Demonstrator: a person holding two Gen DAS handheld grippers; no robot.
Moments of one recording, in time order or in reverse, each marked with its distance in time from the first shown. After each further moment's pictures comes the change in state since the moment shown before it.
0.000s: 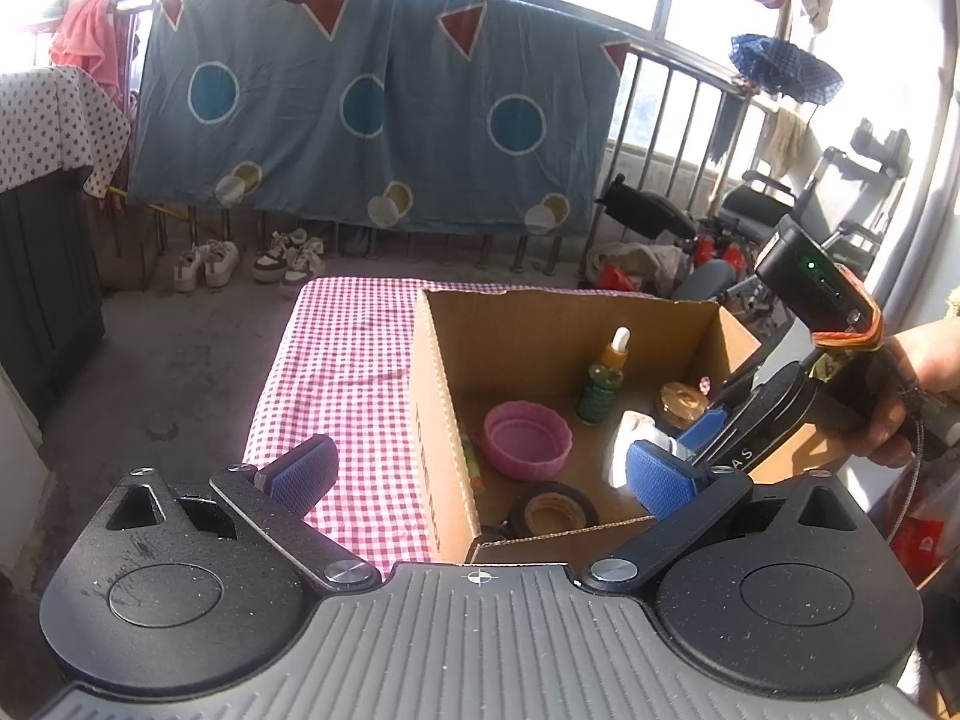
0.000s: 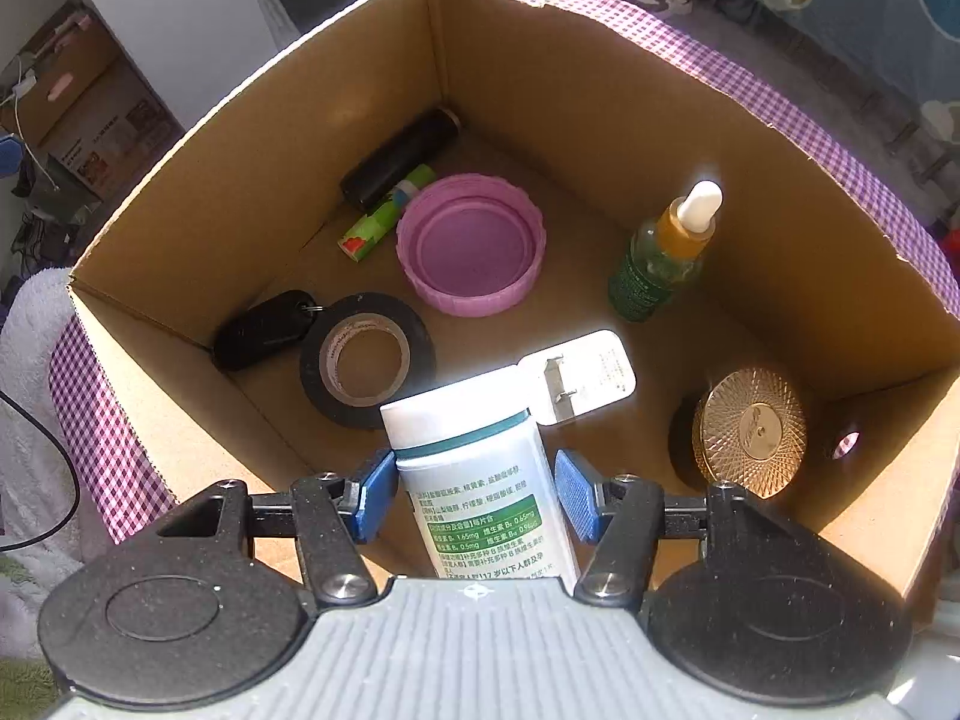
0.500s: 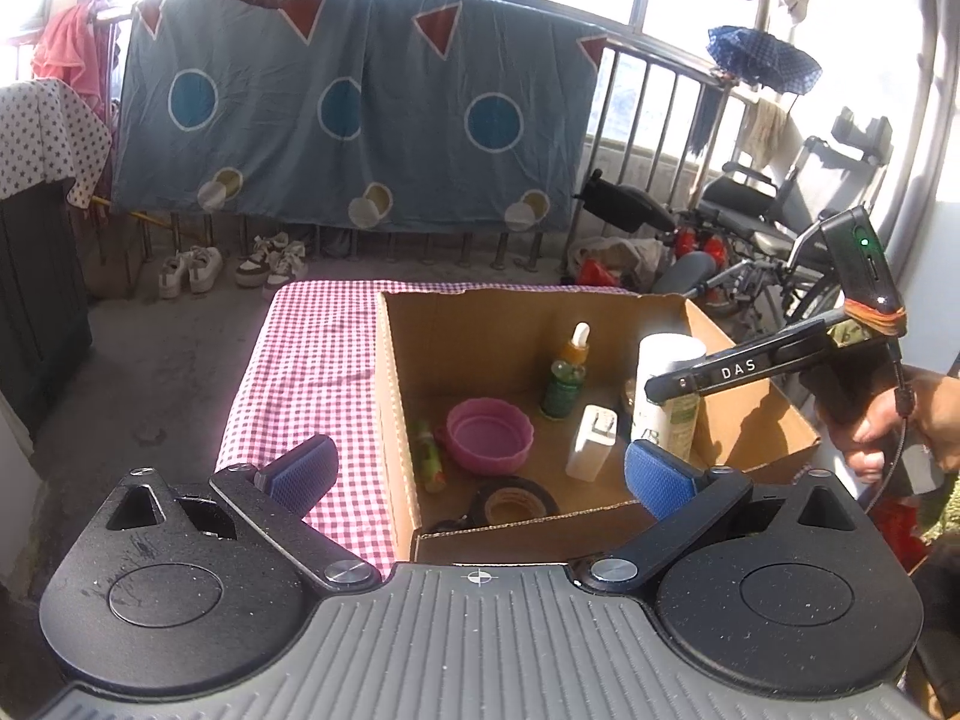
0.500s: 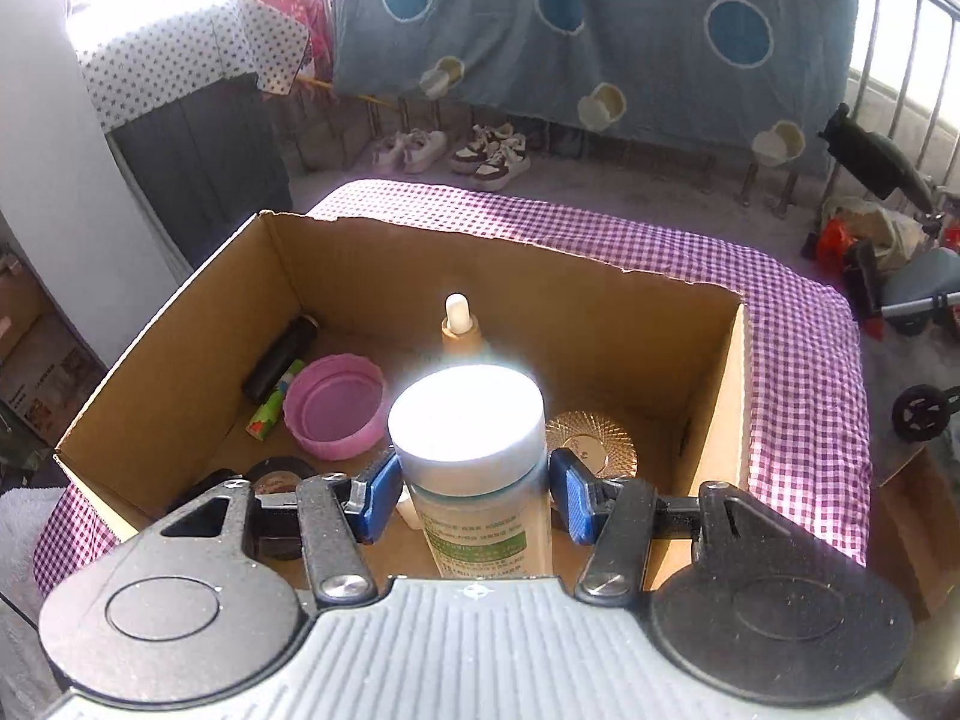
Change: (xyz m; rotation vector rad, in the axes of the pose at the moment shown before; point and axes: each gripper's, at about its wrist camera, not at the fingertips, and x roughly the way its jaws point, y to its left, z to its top) left arm -0.005 -0.020 0.000 0.032 0.007 -0.022; right arm -0.049 -0.048 -0.059 0.329 -0.431 -0.108
